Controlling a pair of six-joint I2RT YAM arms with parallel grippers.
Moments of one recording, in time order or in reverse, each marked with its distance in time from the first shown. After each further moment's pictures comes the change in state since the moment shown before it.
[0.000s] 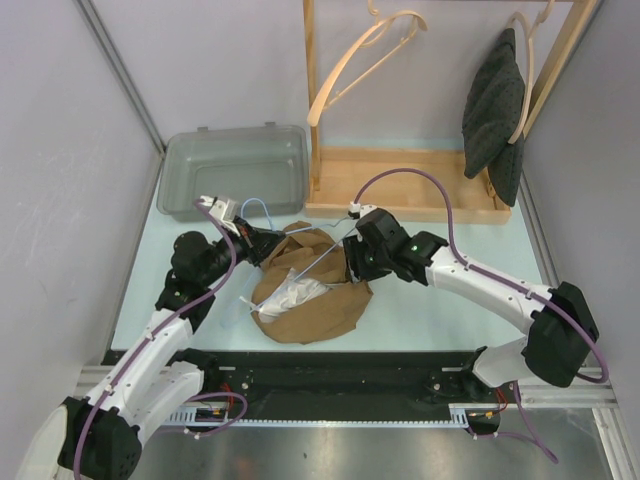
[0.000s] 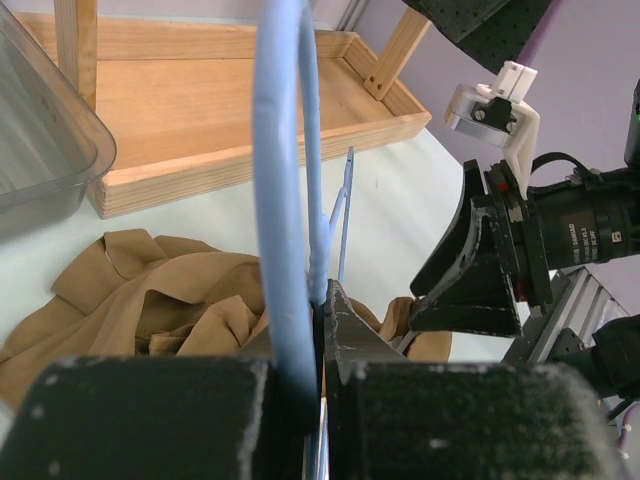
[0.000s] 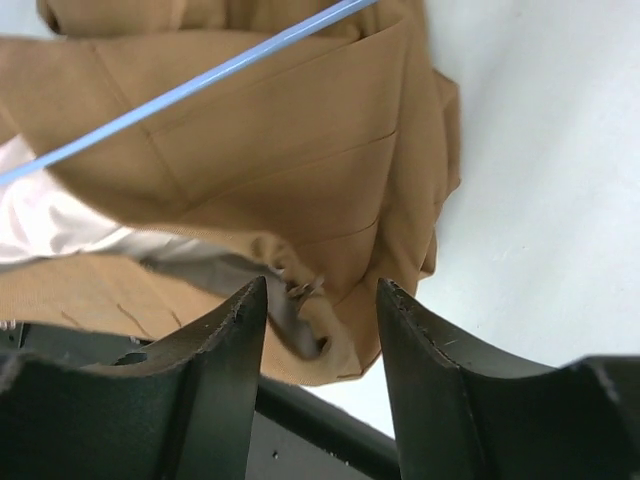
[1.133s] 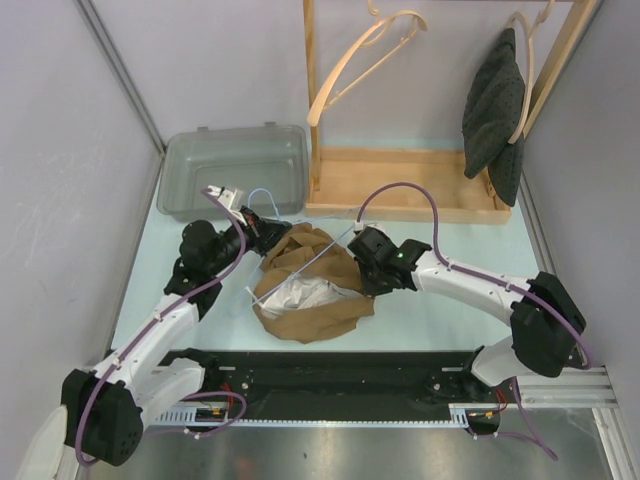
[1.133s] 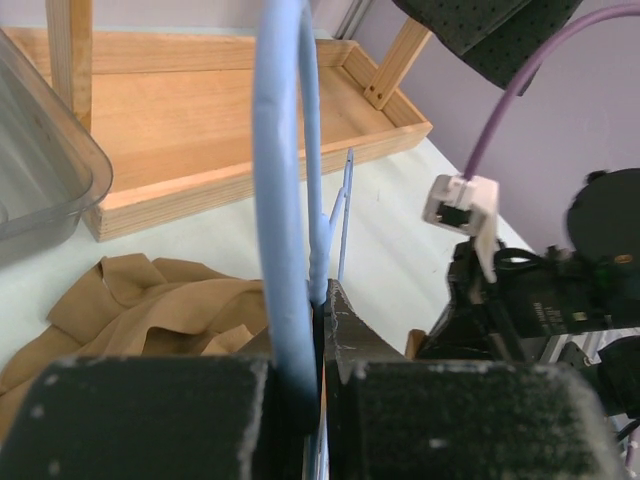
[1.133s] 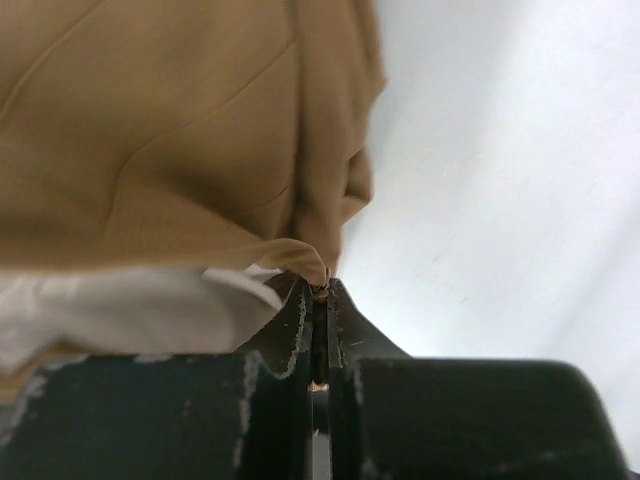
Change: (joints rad) left arm -0.017 0.127 0.042 0.089 -0.008 -0.010; right arm 0.049 0.058 -0.046 -0.132 0.135 0.110
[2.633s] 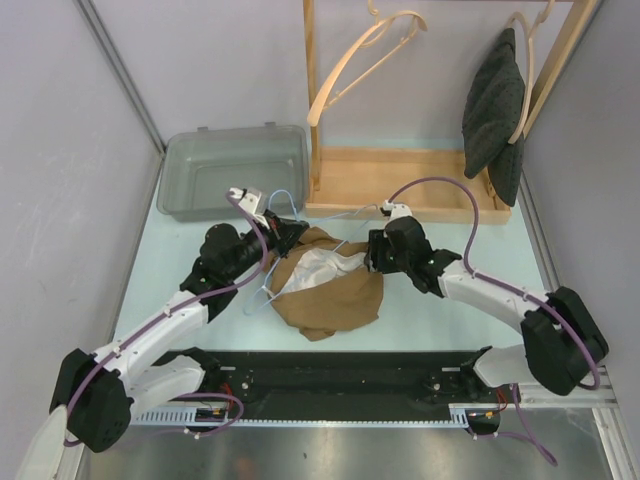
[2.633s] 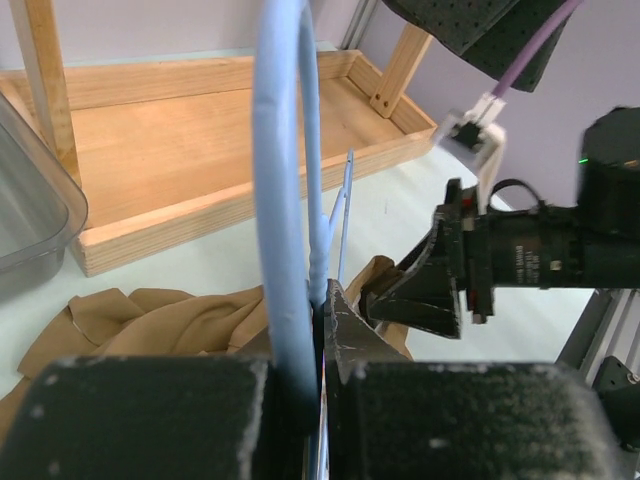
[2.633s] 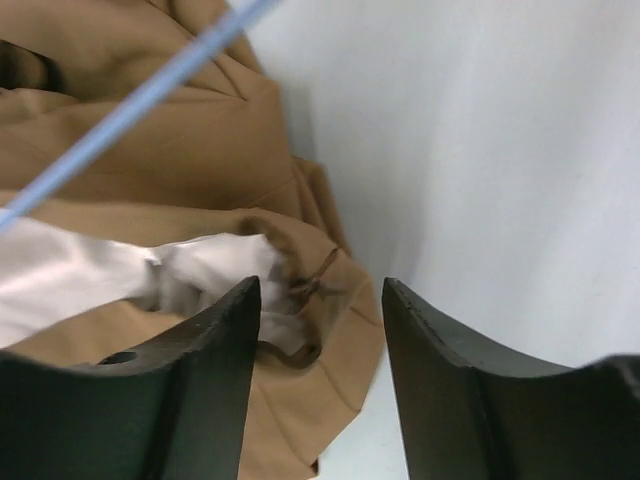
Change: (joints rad) left arm -0.219 0.062 0.028 0.061 -0.238 0.082; right arm -0.226 -0.092 -0.268 0.586 -0.060 -0.127
